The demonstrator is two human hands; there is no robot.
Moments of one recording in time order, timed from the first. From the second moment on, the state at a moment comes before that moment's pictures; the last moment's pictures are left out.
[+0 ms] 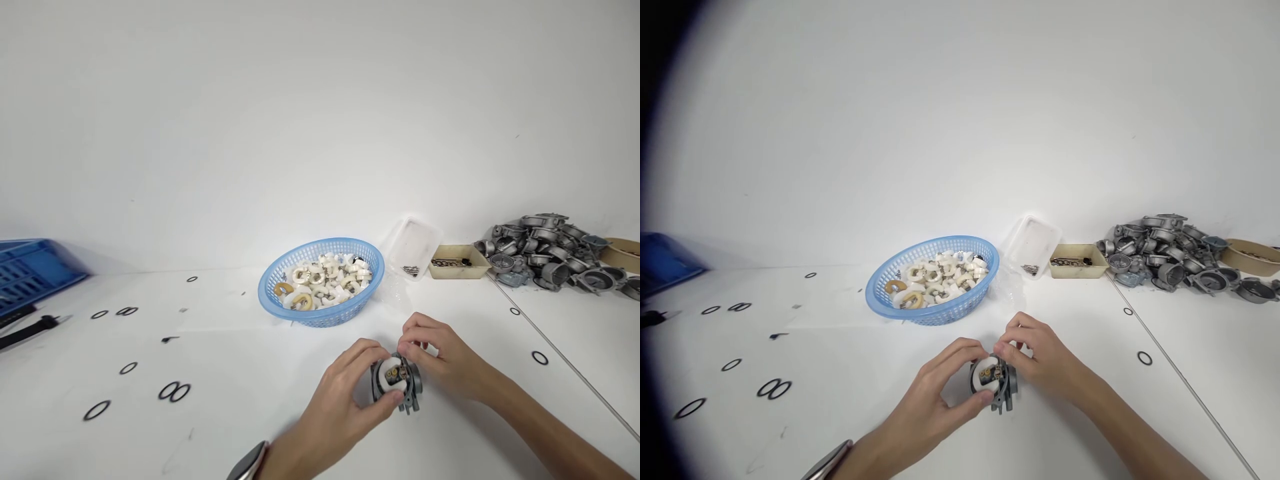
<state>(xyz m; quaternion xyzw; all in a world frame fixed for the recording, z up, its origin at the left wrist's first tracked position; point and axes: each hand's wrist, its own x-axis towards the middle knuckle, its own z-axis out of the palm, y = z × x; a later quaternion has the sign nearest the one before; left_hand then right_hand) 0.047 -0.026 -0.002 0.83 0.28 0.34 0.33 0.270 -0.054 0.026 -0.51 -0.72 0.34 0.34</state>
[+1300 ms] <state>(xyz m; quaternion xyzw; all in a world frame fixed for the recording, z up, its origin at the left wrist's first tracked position) 0.049 -0.030 0.005 0.81 0.31 0.34 0.36 0.279 -0.063 0.043 -0.49 -0.71 0.40 0.32</state>
